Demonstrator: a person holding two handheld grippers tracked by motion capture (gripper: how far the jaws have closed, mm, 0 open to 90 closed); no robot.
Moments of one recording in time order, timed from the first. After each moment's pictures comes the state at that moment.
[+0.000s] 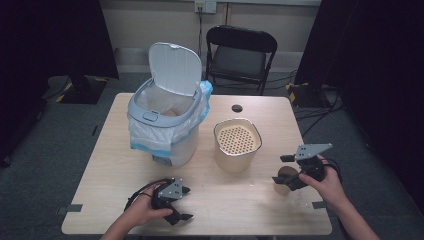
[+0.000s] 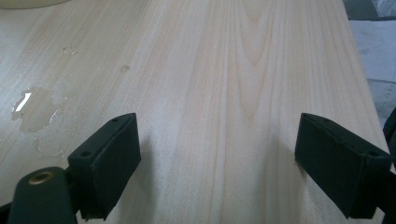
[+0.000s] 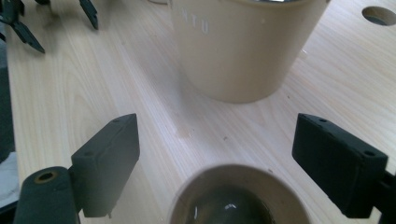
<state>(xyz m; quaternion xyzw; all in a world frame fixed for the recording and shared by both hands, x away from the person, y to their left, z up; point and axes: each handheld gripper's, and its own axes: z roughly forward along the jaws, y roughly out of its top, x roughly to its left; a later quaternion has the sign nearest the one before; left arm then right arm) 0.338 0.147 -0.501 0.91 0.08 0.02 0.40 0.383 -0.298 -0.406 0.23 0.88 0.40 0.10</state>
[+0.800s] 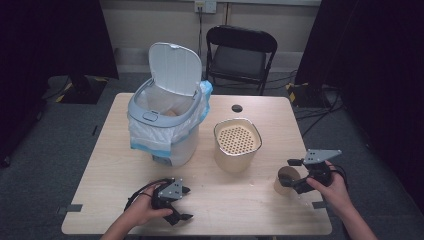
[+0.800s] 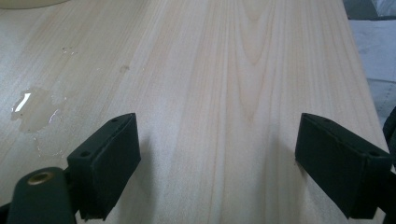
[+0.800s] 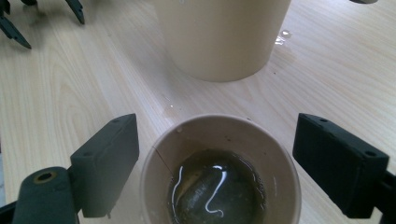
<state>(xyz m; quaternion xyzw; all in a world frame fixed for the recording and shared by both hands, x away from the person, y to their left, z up) 0.338 0.147 -0.501 0.91 0.08 0.02 0.40 0.378 -0.326 -0.426 0.26 0.86 0.42 0.10</state>
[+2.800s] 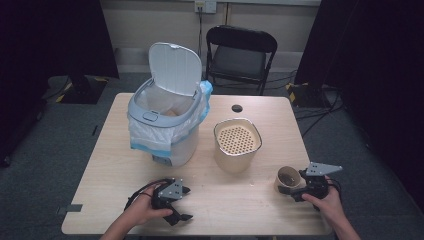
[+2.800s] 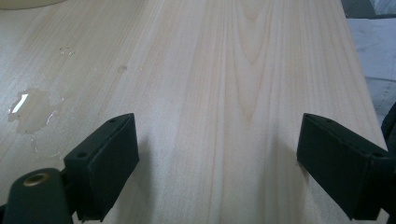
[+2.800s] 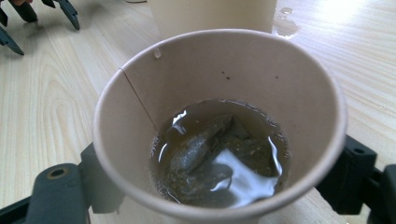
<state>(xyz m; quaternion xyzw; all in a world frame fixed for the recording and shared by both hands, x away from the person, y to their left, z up) 0.338 0.146 -0.501 0.91 0.07 0.02 0.40 0.369 -0.343 -0.487 0.29 0.82 0.49 0.09</state>
